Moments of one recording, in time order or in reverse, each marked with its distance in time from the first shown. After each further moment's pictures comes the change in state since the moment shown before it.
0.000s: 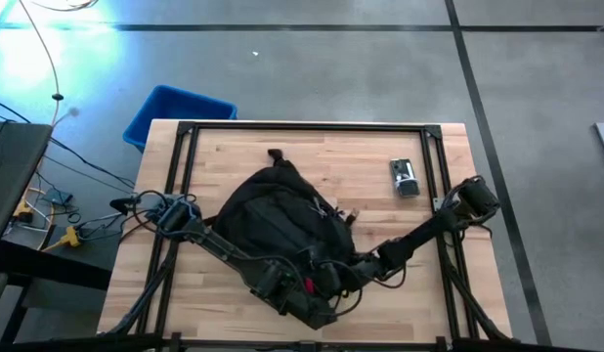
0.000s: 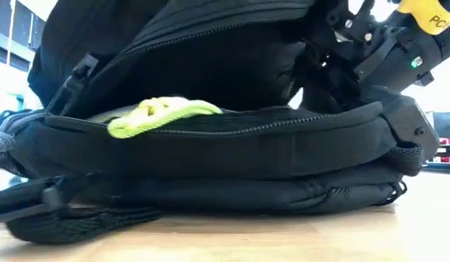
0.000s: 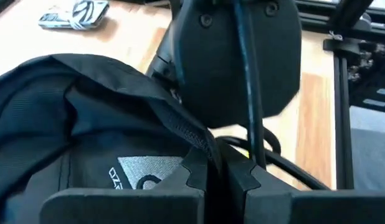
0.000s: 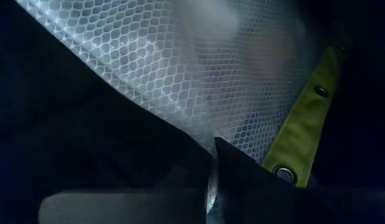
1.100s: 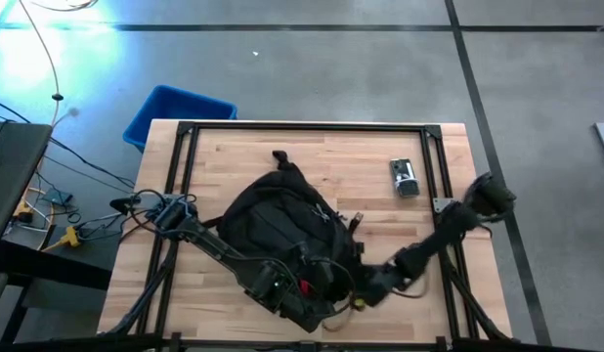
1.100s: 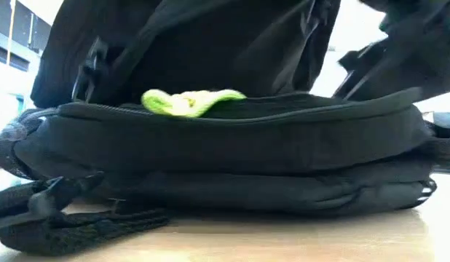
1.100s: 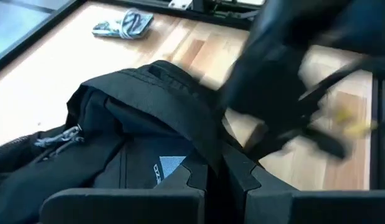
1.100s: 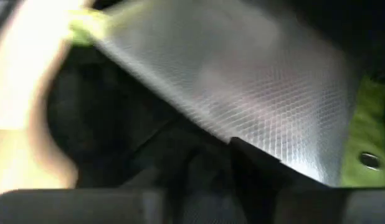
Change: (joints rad) left arm -0.014 -0.025 0.025 -0.082 -0.163 -0.061; right arm 0.119 -0.094 -0.013 -0.063 -0.123 0.391
